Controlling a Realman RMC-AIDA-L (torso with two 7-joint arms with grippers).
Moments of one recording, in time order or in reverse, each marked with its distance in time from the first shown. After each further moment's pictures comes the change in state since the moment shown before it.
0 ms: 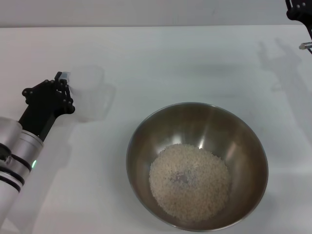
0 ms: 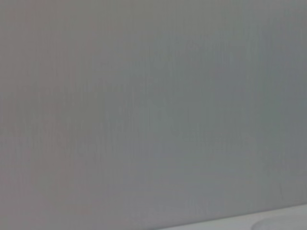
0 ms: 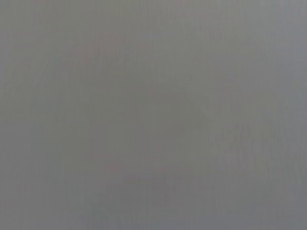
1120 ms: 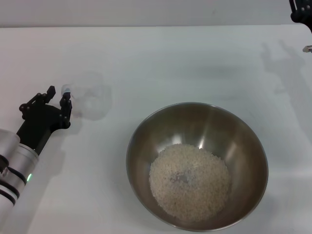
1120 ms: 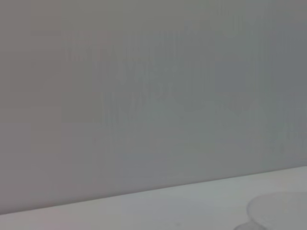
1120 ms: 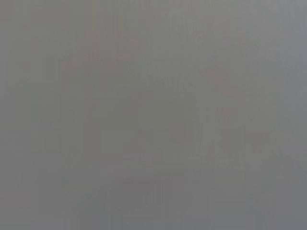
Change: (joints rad) left arm 0.030 0.003 0.010 0.011 0.007 -0.062 -0.001; right arm -0.017 0.001 0.003 -0.002 0.001 -0.017 0.001
